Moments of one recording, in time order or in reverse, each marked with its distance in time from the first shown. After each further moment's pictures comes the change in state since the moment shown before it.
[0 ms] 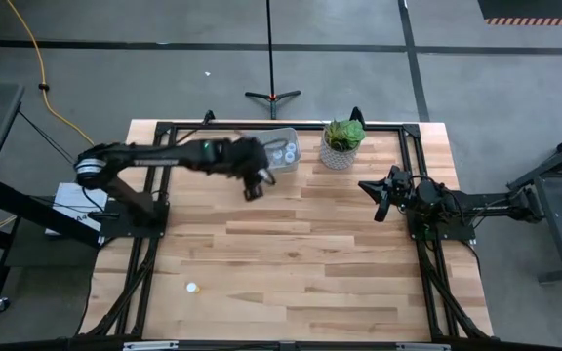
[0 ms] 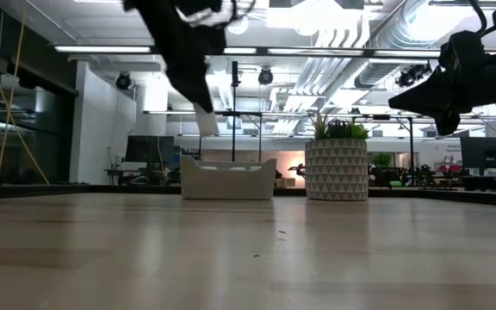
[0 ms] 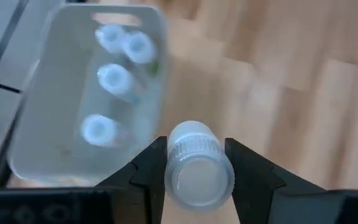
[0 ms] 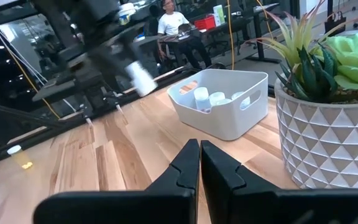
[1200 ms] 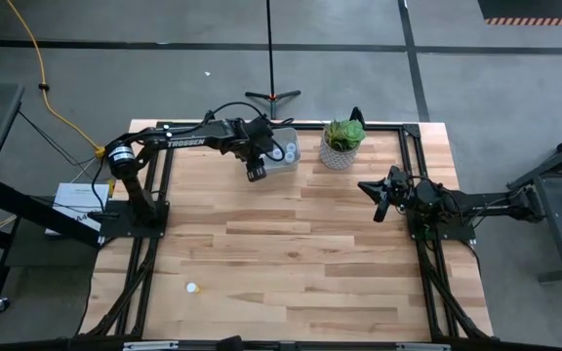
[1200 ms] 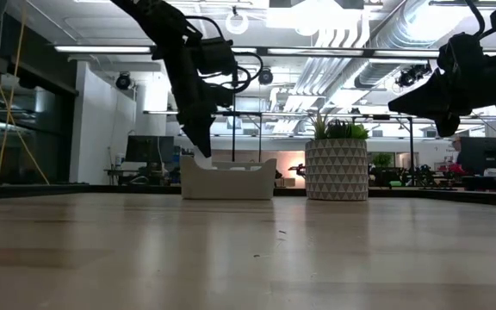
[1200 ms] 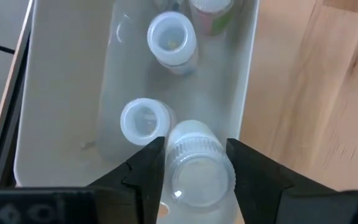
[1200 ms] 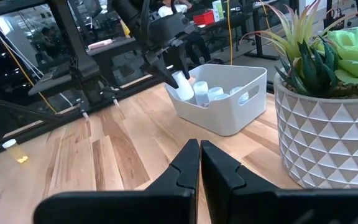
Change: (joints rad) left arm 0.237 0.239 0.084 -0.020 0.107 0.185; right arm 0.000 0.023 0.000 0.000 0.000 -0.004
